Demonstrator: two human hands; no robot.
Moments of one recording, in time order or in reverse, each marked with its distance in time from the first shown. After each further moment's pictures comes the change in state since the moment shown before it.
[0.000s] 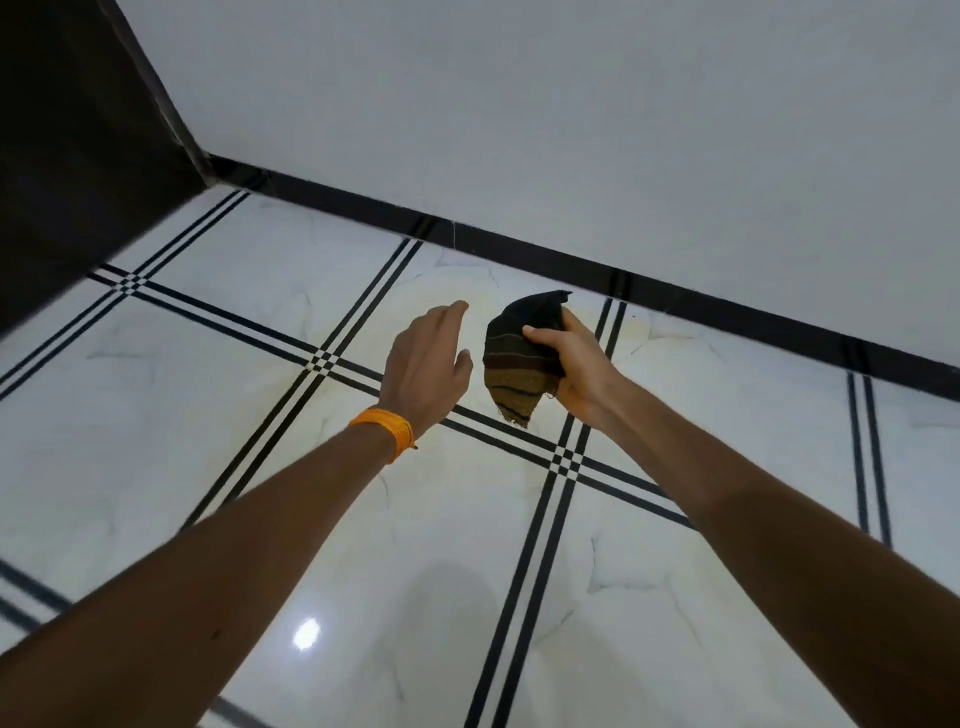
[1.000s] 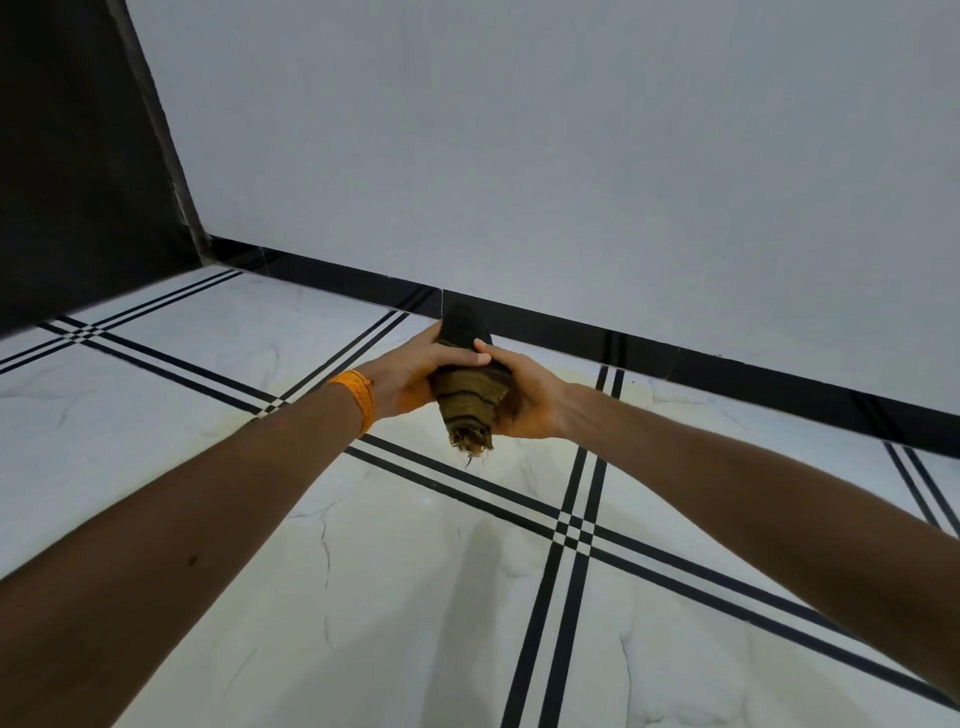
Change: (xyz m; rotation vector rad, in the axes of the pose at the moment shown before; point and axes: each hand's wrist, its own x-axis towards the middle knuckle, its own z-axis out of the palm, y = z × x) left_hand 0.030 -0.064 0.133 -1.238 -0.369 -0.210; right_hand 0.125 0.128 -0.030 -0.062 -0.415 0.217
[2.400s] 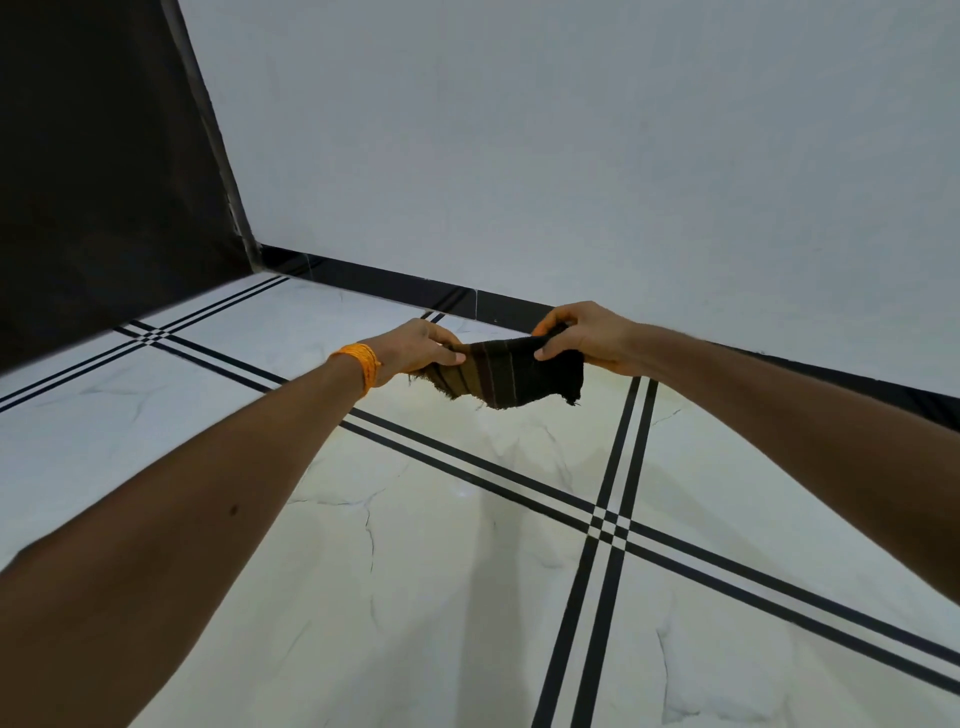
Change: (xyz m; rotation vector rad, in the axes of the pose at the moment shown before) left_hand -0.017 0.019 -0.052 0.672 0.123 -0.029; right_hand -0.035 -0.057 -0.013 -0.813 0.242 -0.343
